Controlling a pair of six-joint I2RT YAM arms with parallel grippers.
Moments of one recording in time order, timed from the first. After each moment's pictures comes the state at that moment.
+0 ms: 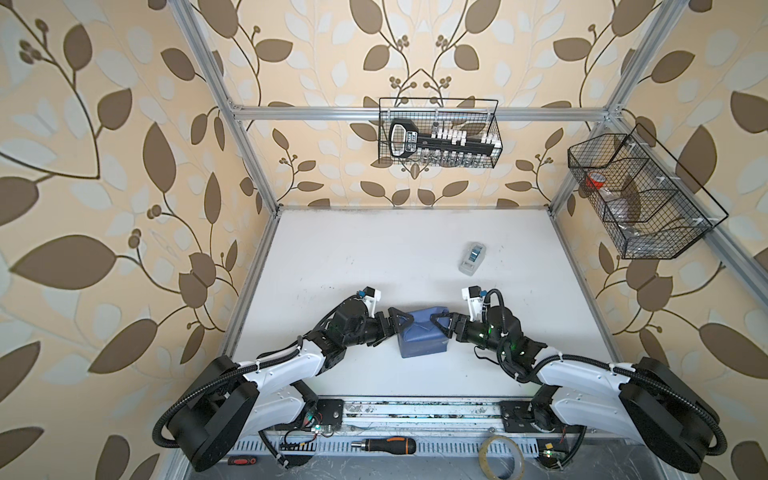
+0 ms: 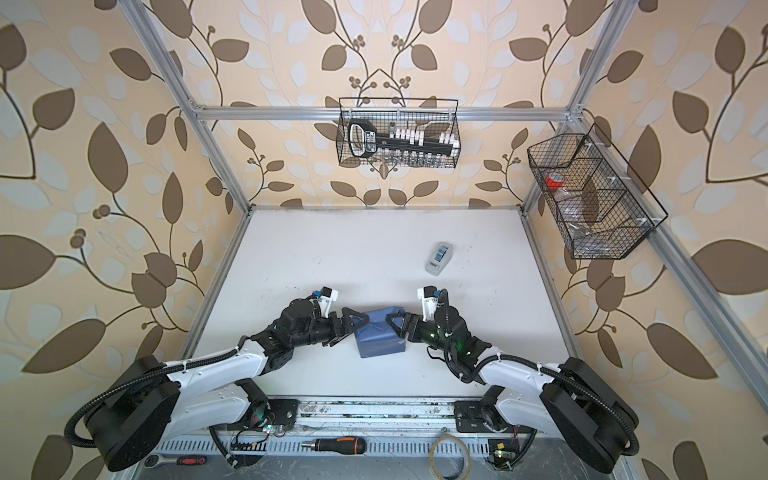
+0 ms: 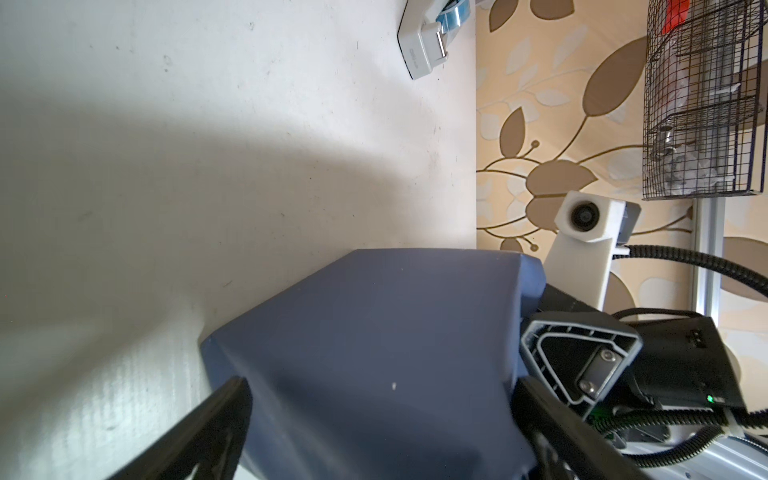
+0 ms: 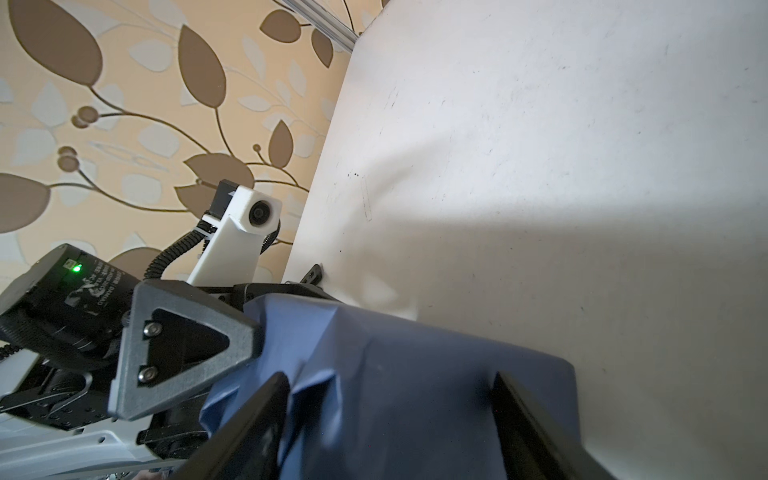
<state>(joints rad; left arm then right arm) -0.63 1.13 0.30 0.35 0.44 -1.10 0.68 1.15 0.23 0.55 -0.23 0.88</state>
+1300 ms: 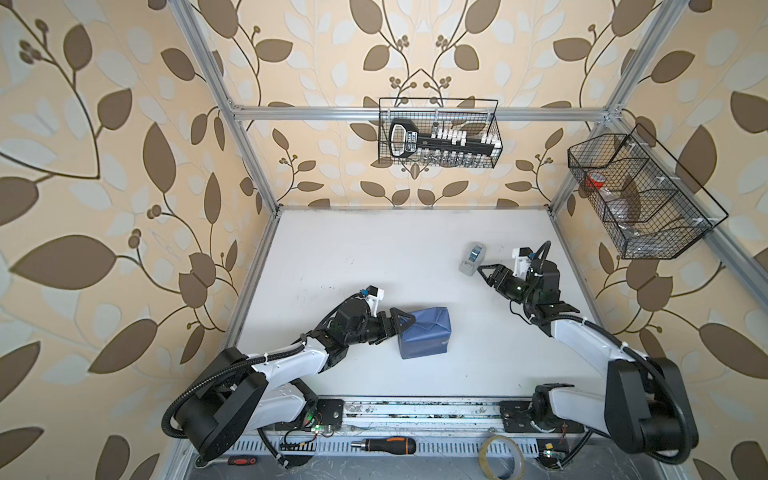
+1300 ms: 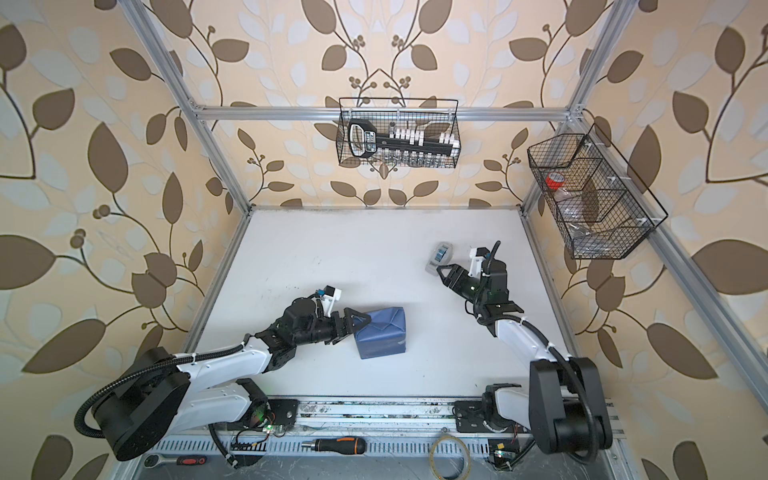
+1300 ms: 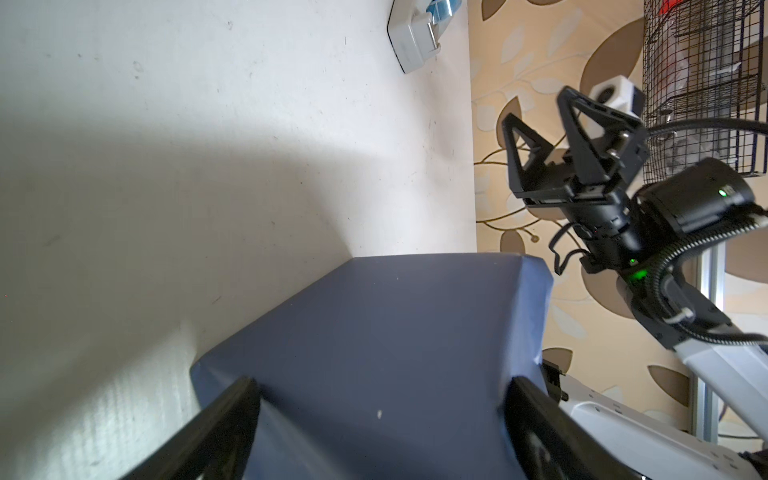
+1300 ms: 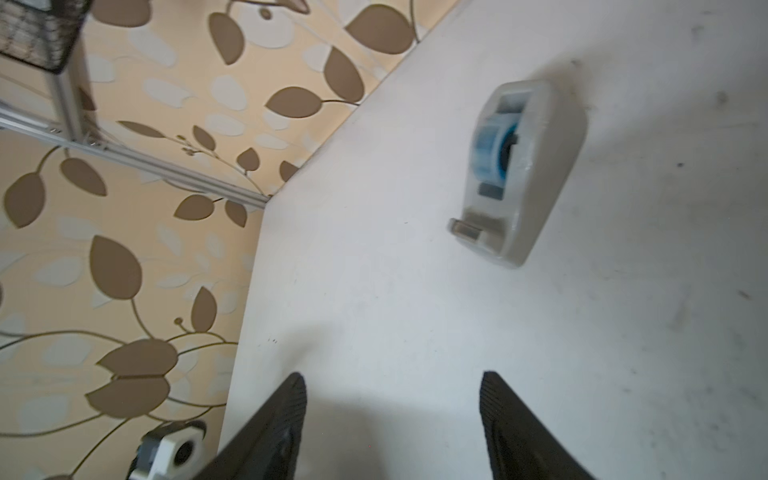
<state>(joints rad) -0.63 1.19 0.31 0.40 0.47 -1.05 0.02 1.30 0.56 0.20 -0.44 0.70</state>
